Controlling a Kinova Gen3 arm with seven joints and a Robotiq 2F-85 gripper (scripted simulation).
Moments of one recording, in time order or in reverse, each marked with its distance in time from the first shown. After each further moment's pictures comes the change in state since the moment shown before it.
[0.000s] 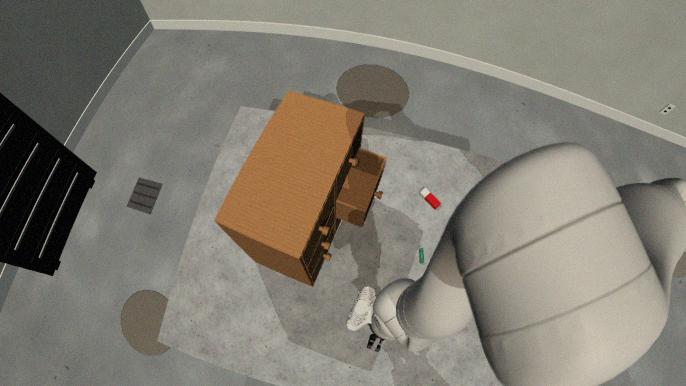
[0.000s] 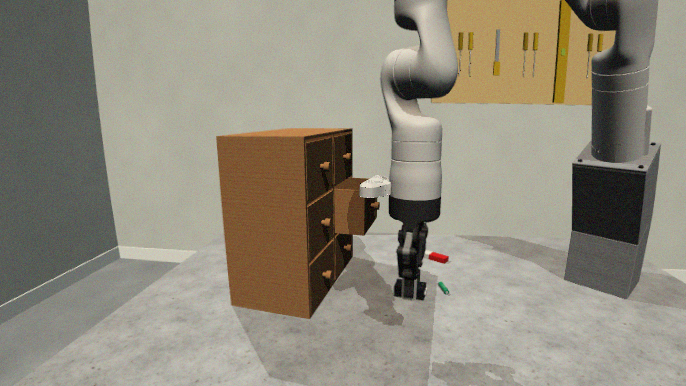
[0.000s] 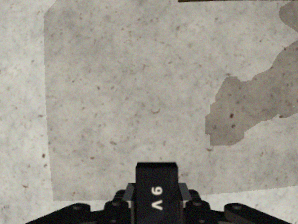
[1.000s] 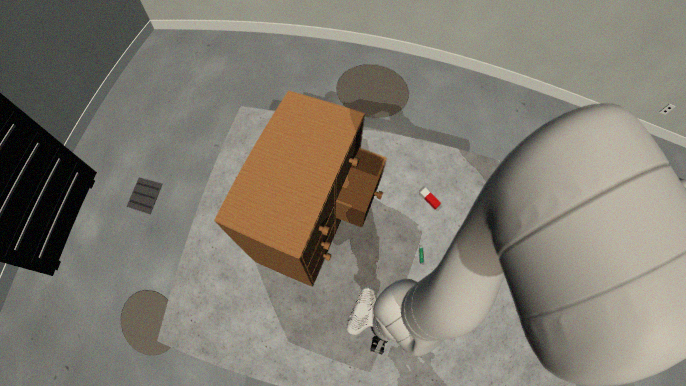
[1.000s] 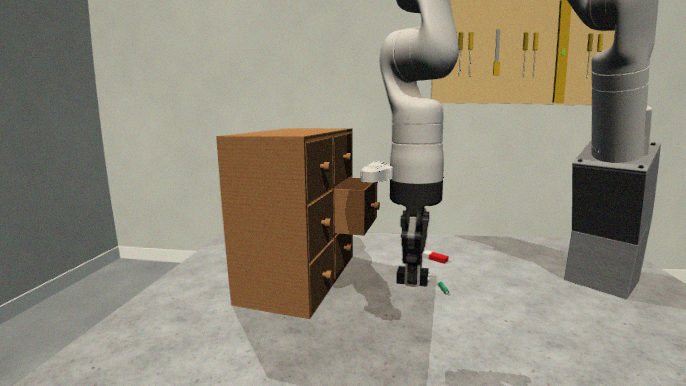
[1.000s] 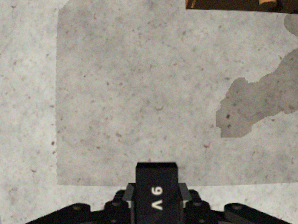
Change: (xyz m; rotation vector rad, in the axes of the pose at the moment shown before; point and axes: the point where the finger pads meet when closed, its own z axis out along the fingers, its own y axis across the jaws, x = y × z) arm -0.003 -0.002 -0.024 -0.011 -0.009 -0.060
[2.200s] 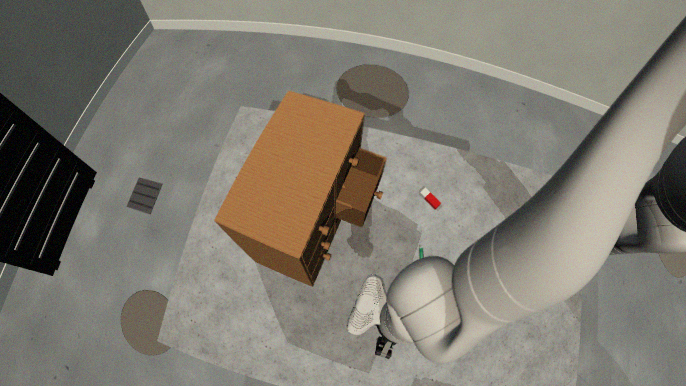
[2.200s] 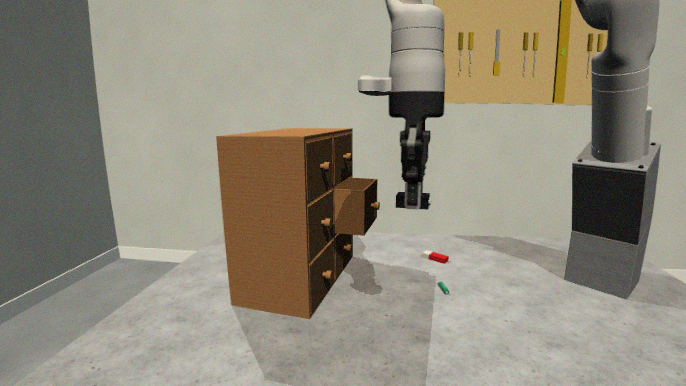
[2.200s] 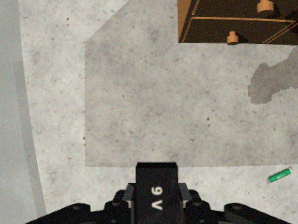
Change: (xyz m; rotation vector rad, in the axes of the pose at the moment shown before) arm 0.003 -0.001 -0.119 0.006 0.008 0.002
